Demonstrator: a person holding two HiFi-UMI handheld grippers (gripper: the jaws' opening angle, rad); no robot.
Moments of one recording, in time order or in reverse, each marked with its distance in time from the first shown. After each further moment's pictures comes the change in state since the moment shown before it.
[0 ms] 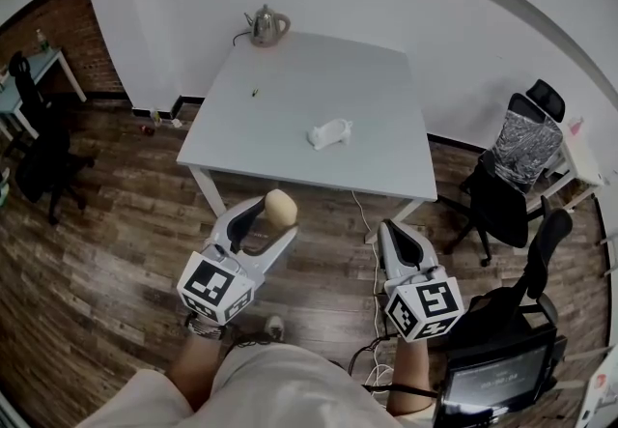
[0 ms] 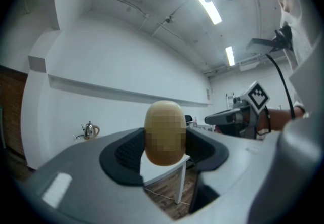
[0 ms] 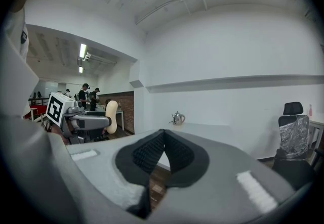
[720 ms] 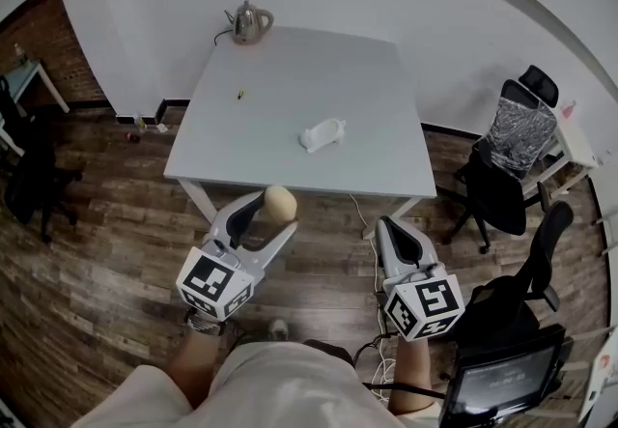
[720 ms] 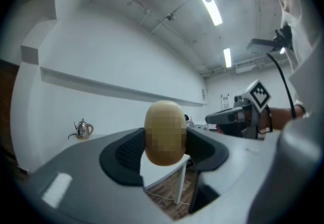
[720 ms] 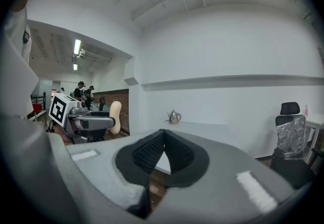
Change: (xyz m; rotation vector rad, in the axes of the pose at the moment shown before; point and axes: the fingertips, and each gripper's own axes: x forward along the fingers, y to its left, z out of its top) left arm 0.038 0.036 -0.009 -0.018 0.017 -0.075; right arm 0.035 -0.010 0.001 0.004 0.023 -0.053
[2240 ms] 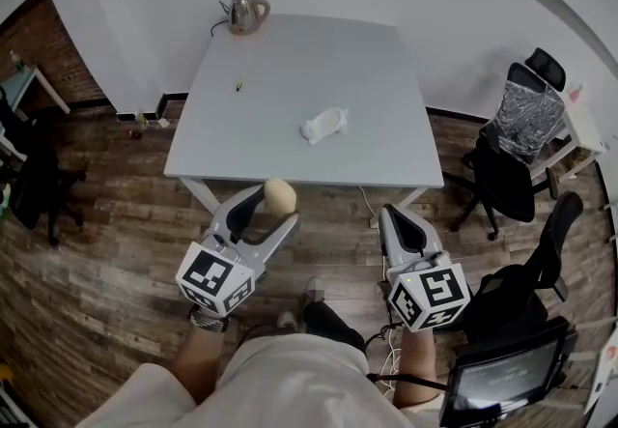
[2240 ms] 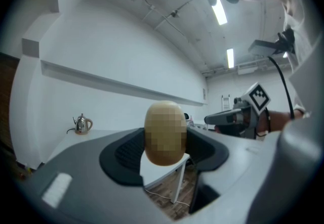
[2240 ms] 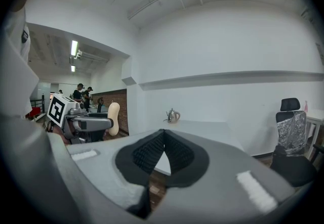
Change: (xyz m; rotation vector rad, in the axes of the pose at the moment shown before) left arm 0.013 0.014 -0.010 -0.046 0.026 -0.005; right arm 0.020 -0.011 -0.006 0.028 0.010 -0.006
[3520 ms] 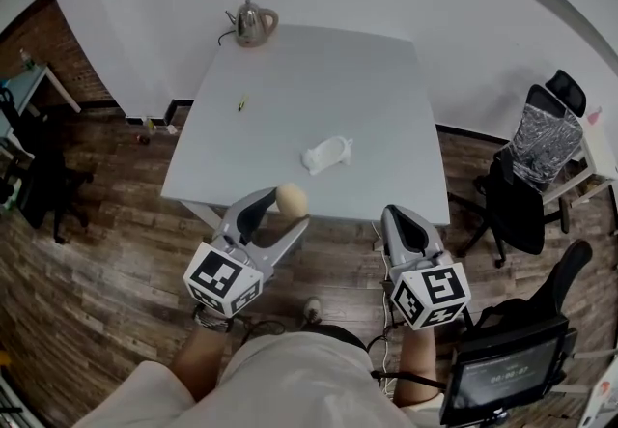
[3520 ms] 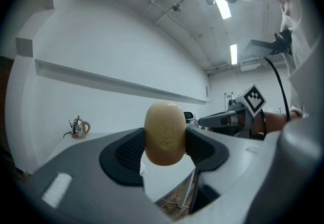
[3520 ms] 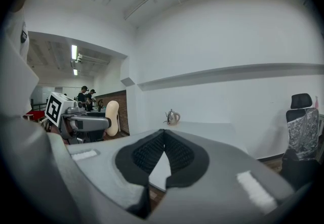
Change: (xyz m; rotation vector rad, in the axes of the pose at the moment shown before) left arm 0.087 0.036 0.016 0.018 0.013 0.019; right arm 0.082 -0.070 0.016 0.022 0.007 0.063
